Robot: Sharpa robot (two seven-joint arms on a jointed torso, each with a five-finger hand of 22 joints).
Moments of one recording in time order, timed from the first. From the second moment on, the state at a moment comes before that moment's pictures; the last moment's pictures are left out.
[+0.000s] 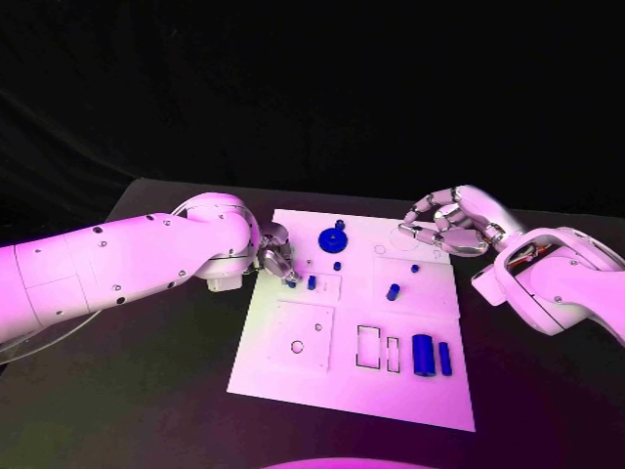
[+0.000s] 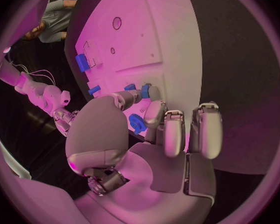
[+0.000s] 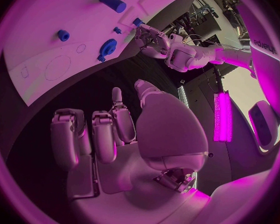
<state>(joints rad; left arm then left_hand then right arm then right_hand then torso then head) 1.30 -0.73 -0.05 1.49 -1.12 0.23 -0.60 1.07 -0.26 0.74 0.22 0.23 0.94 0.02 0.70 0.79 1.37 -0.04 1.23 1.13 1.46 -0.08 1.57 1.31 0.05 1.43 0.05 1.49 1.31 1.28 -0.94 -0.13 1.64 -0.99 -0.54 0.09 1.23 -0.13 0.18 0.29 0.31 0.87 0.12 0.42 0.52 1.40 0.05 1.37 1.31 1.47 -0.02 1.54 1.31 0.02 1.46 0.09 1.48 1.31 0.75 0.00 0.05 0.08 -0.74</state>
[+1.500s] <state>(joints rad) 1.30 -0.73 -0.04 1.49 -1.16 0.25 -0.60 1.07 -0.25 0.70 0.24 0.23 0.95 0.02 0.71 0.79 1.39 -0.05 1.25 1.15 1.46 -0.09 1.57 1.31 0.05 1.44 0.05 1.50 1.31 1.28 -0.94 -0.13 1.64 -0.99 -0.54 0.09 1.23 -0.13 0.18 0.29 0.31 0.87 0.12 0.42 0.52 1.40 0.05 1.37 1.31 1.47 -0.02 1.54 1.31 0.02 1.46 0.09 1.48 1.31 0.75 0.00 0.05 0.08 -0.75</state>
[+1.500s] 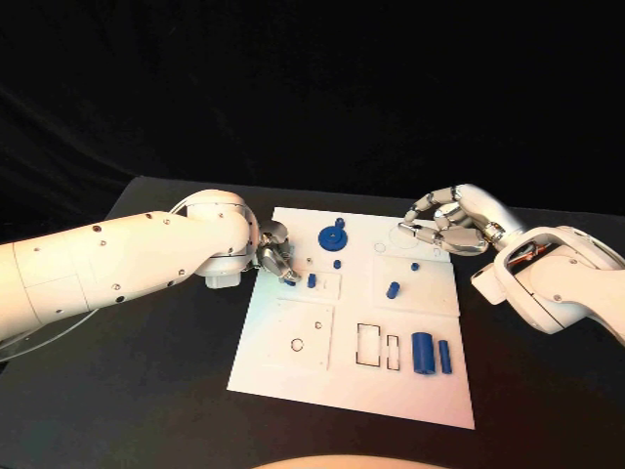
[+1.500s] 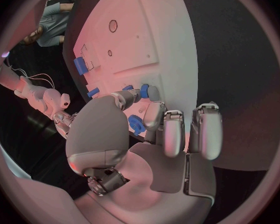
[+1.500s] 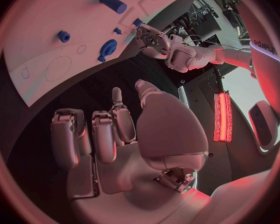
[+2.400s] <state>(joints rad) 1.30 -0.73 -0.05 1.48 -1.15 0.26 -0.60 0.99 -0.22 0.58 0.29 0.23 0.96 0.02 0.71 0.78 1.39 -0.05 1.25 1.16 1.46 -0.09 1.57 1.31 0.05 1.45 0.05 1.50 1.31 1.28 -0.94 -0.13 1.64 -0.99 -0.54 0.09 1.22 -0.13 0.18 0.29 0.31 0.87 0.12 0.42 0.52 1.40 0.05 1.37 1.31 1.47 -0.02 1.54 1.31 0.02 1.46 0.09 1.47 1.31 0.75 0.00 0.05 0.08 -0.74</state>
